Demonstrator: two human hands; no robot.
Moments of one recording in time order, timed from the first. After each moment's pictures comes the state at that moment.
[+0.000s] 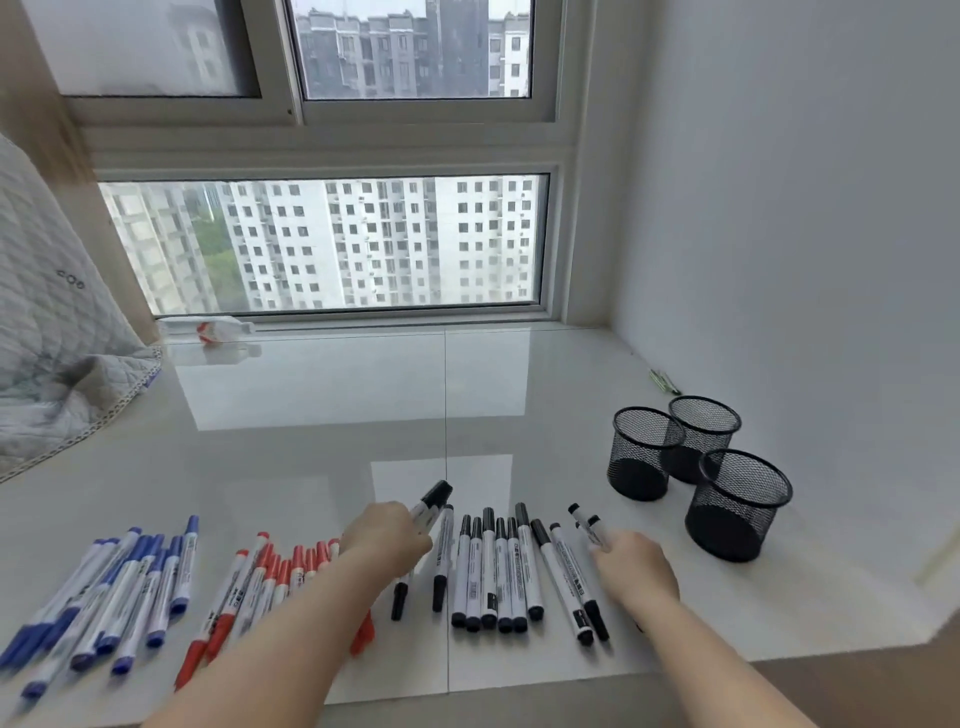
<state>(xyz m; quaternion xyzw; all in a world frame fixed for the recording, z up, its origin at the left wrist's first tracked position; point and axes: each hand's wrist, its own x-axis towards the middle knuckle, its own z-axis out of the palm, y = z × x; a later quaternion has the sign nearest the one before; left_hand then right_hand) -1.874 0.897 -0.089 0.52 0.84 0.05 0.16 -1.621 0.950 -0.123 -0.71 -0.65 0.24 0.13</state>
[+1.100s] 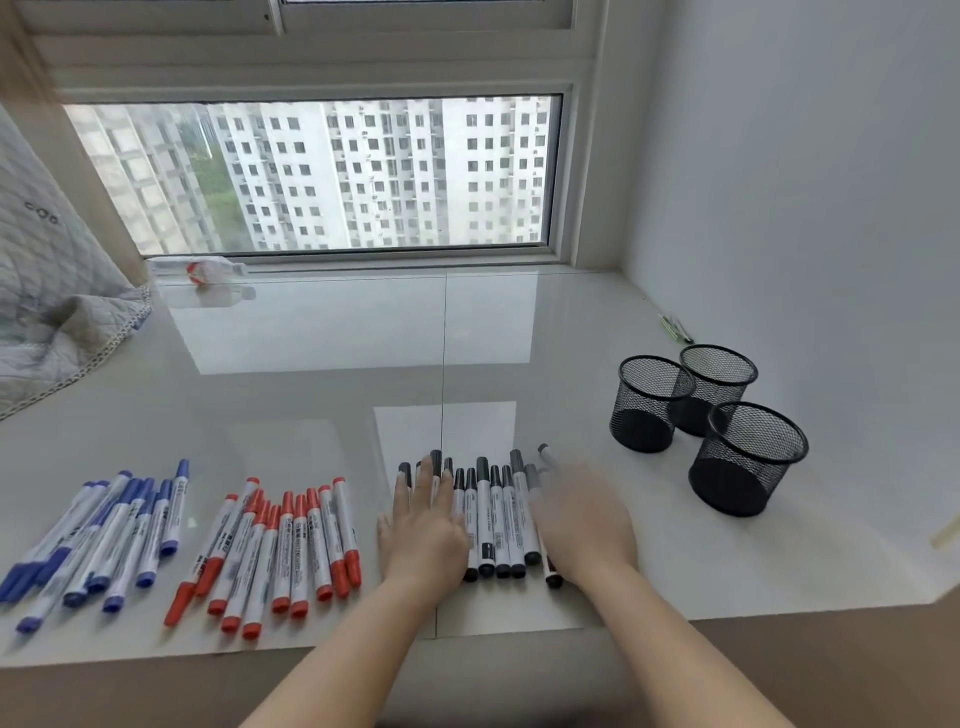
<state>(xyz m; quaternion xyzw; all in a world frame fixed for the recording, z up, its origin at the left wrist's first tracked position) -1.814 0.879 -0.147 0.54 0.82 0.13 0.16 -1.652 0.947 -0.157 -0.63 -0.76 0.15 0.08</state>
